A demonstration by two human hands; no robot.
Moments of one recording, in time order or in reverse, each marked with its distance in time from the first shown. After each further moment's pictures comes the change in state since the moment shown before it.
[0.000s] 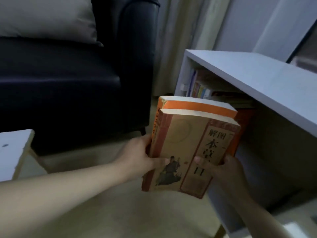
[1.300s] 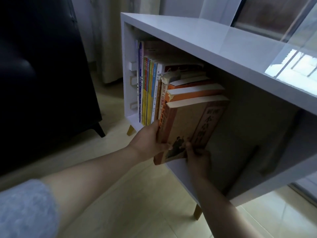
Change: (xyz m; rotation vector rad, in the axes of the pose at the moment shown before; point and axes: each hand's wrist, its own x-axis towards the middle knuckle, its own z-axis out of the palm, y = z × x) left_hand 0.122 0.002 0.125 -0.091 -0.278 0.248; right_hand 0.043 0.116 0.000 0.035 0.604 0.370
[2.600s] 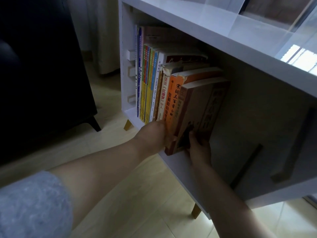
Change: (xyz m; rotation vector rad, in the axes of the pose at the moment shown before) left_hand 0.022 0.006 0.013 0.462 -0.035 0.012; right_hand 0.017 -0.022 0.004 0.208 -0.125 0.106
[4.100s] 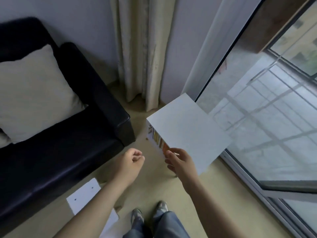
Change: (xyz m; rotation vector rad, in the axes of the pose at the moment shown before) left_hand -0.160 0.247 -0.585 -0.462 -0.082 -0.662; right_hand -0.322 -0.597 0.008 -0.224 -0.303 0.375
